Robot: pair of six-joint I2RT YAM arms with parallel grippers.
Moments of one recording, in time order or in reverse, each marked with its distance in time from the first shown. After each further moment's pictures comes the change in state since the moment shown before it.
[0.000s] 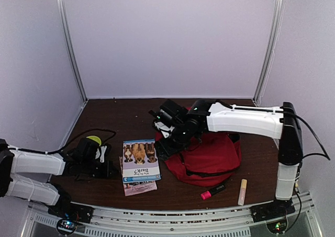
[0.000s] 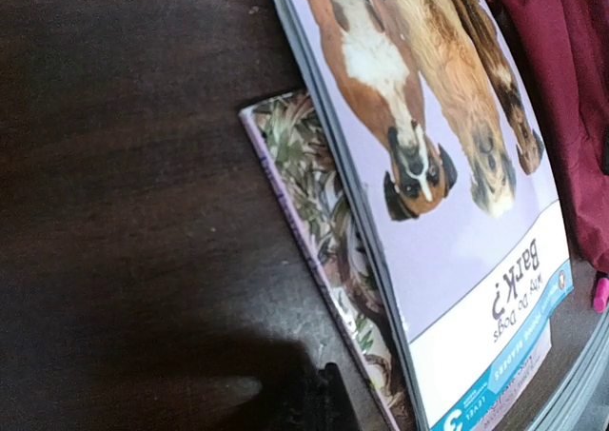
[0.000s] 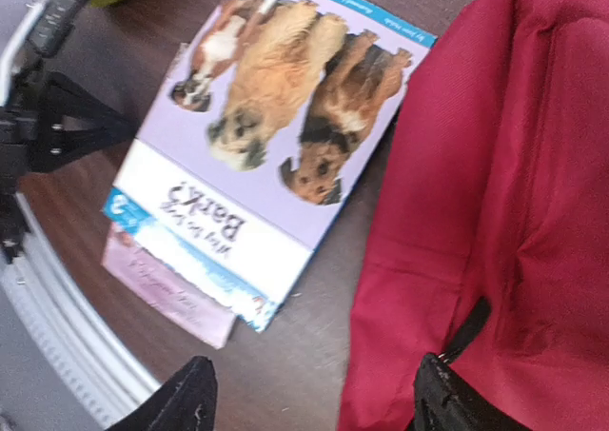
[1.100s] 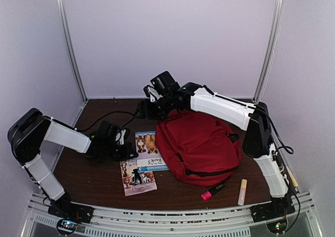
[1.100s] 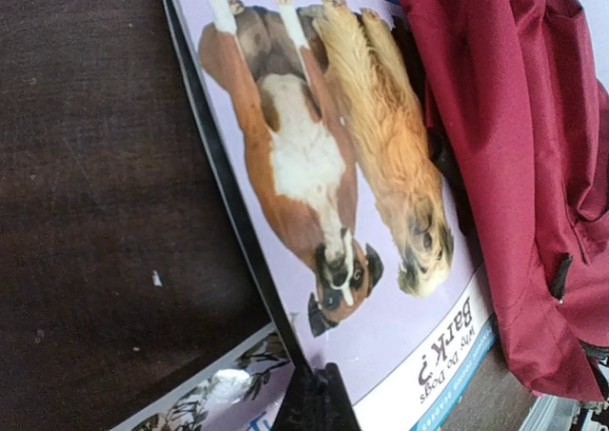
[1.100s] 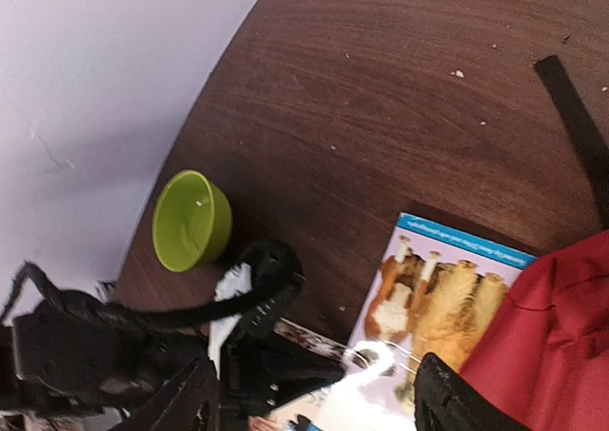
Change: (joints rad) left arm -0.016 0.481 0.356 0.202 0.084 -0.063; right arm -0.165 0.351 0.541 0.230 -0.253 0.236
